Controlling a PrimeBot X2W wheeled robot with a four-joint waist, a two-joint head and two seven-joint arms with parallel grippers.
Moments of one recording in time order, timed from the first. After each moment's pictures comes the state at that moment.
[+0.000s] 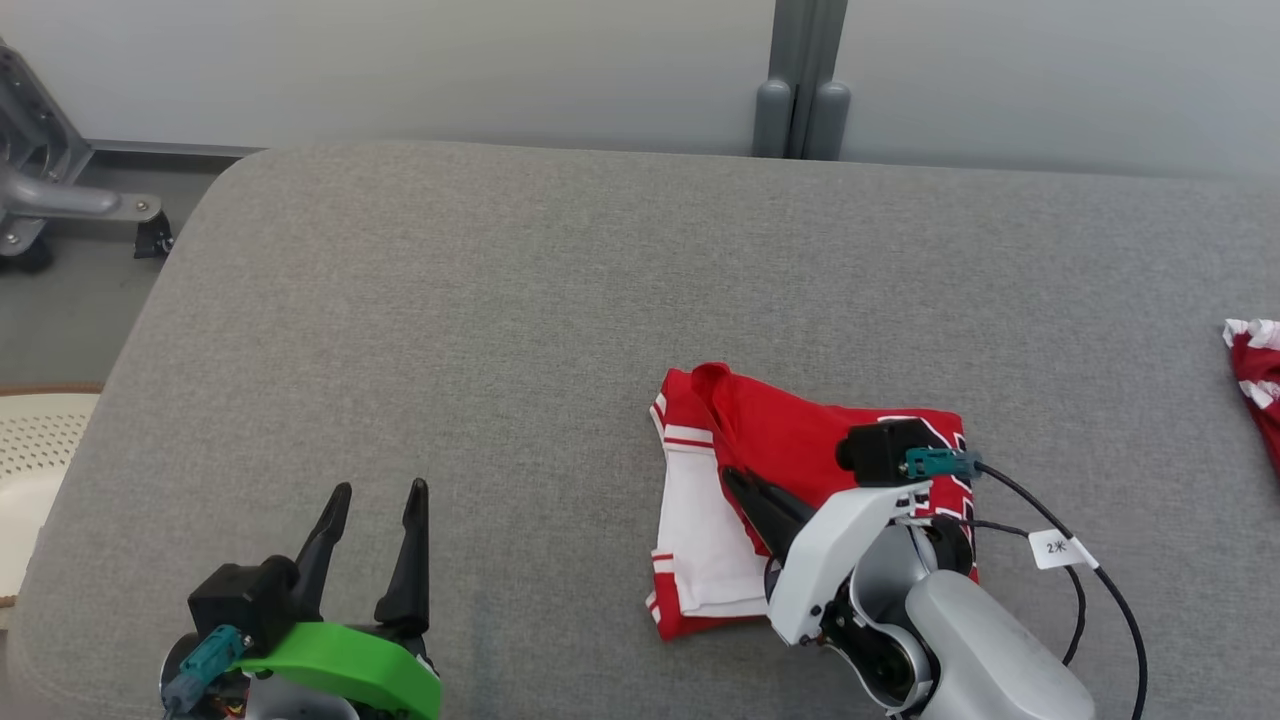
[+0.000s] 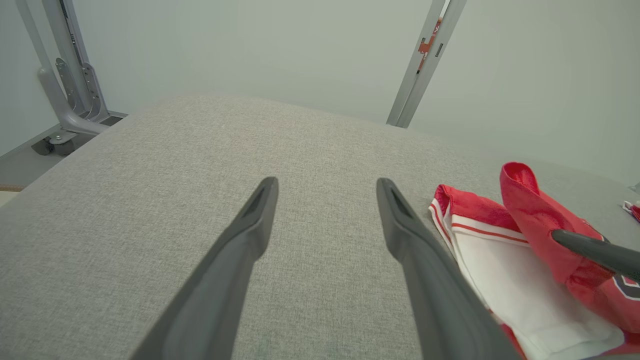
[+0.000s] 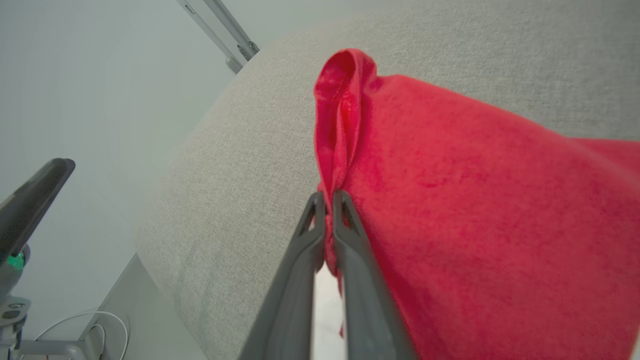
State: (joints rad) left arm -0.08 0.38 -0.50 0.09 -0.72 0.18 -0.24; right arm -0.33 -0.05 0.45 0.43 0.63 0.13 0.13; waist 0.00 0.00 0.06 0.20
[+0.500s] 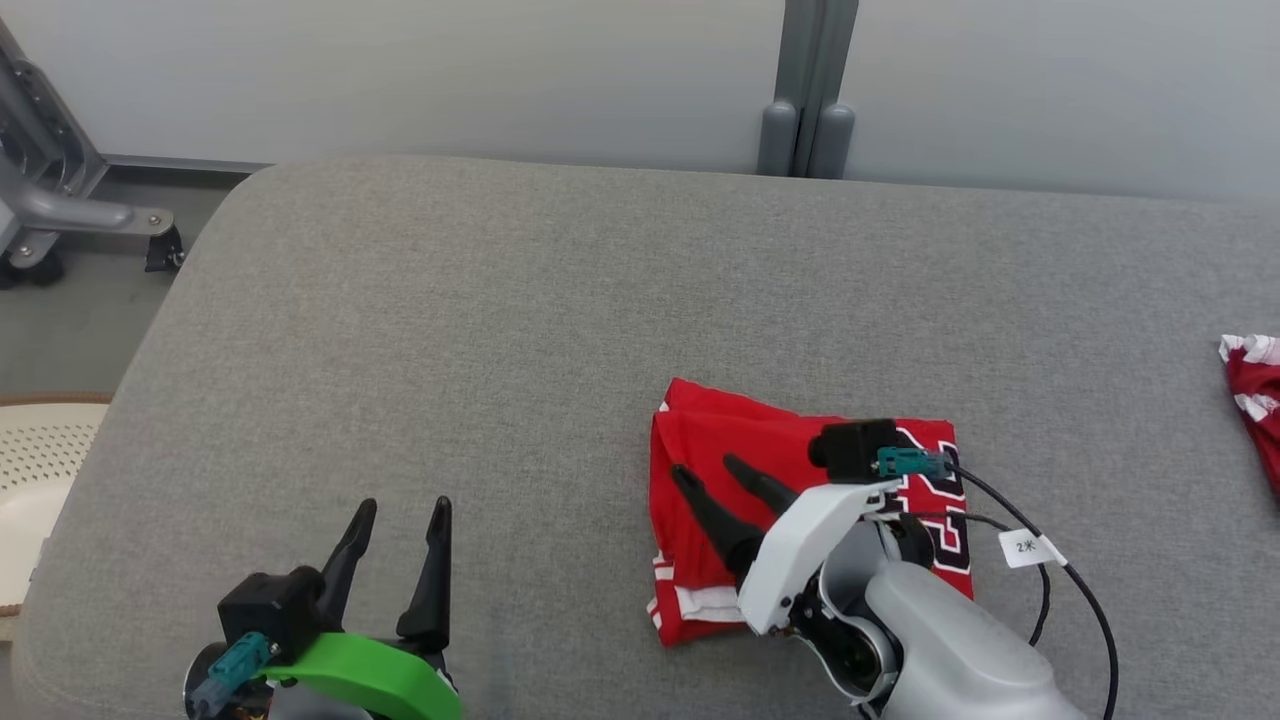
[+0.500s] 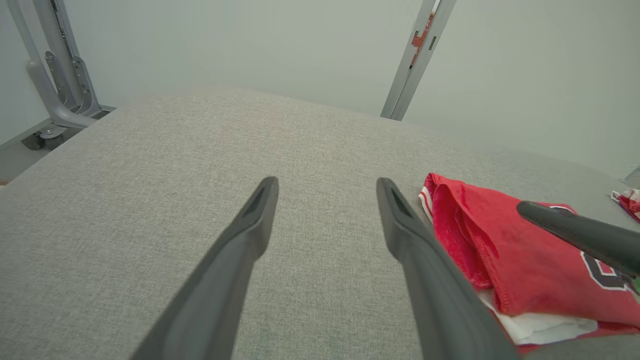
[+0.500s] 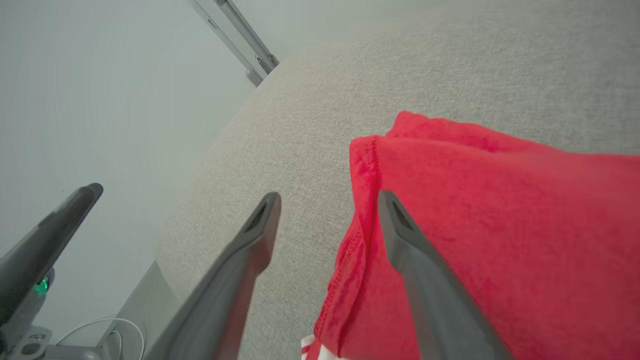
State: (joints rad) left arm -0.08 0.37 -0.53 0.12 -0.72 0.17 -0.24; right arm -0.45 -0.05 0.64 0.63 0.82 0.13 -0.04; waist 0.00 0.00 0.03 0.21
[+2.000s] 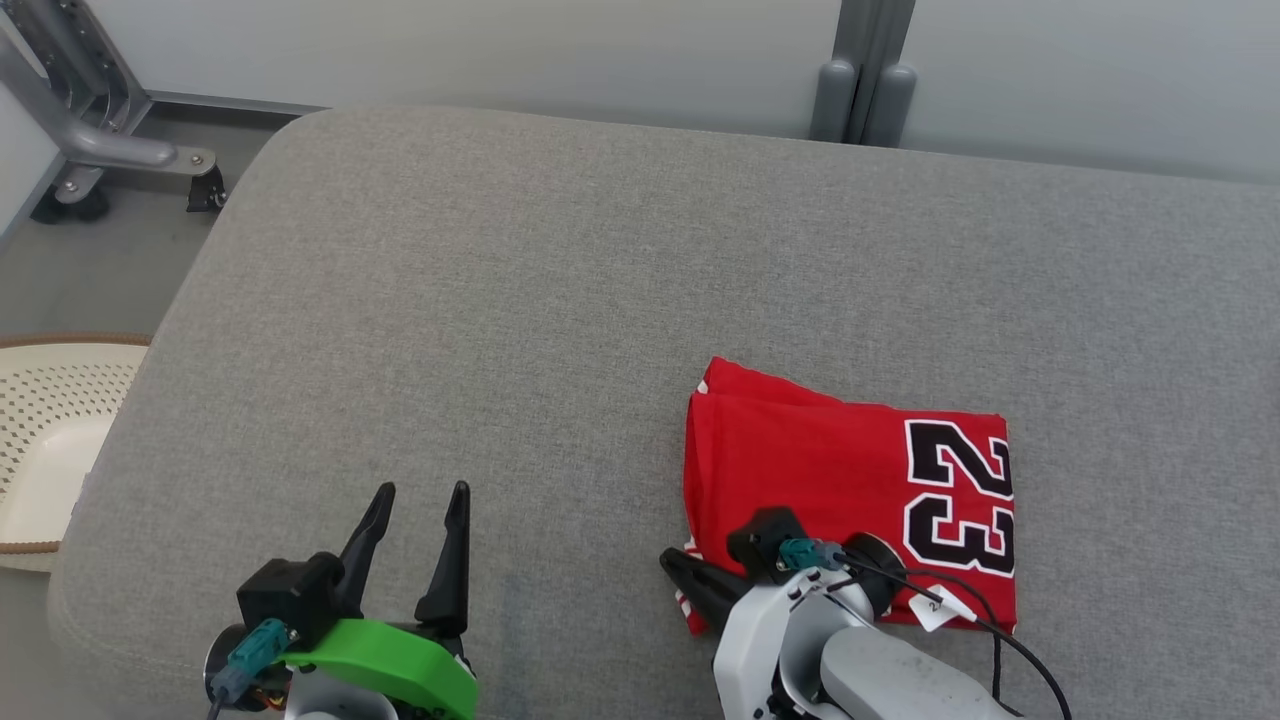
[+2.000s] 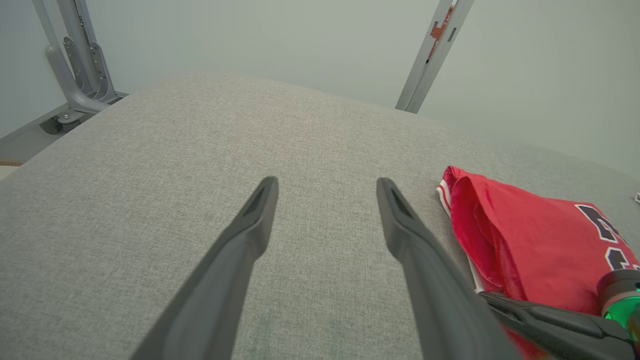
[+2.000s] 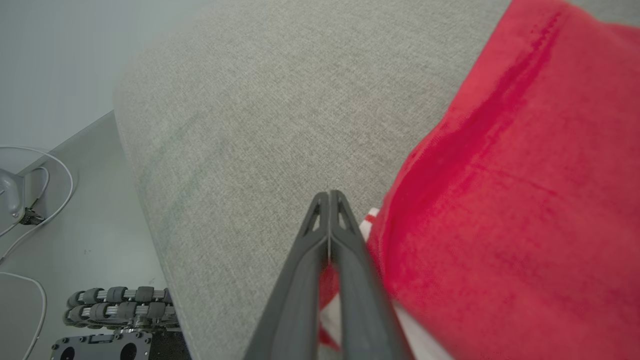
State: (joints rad) left arm -0.11 0.34 -0.55 0.15 -0.70 0.16 -0.25; right arm -0.49 -0.05 0.91 0.81 0.54 0.13 -0.17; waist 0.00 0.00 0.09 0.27
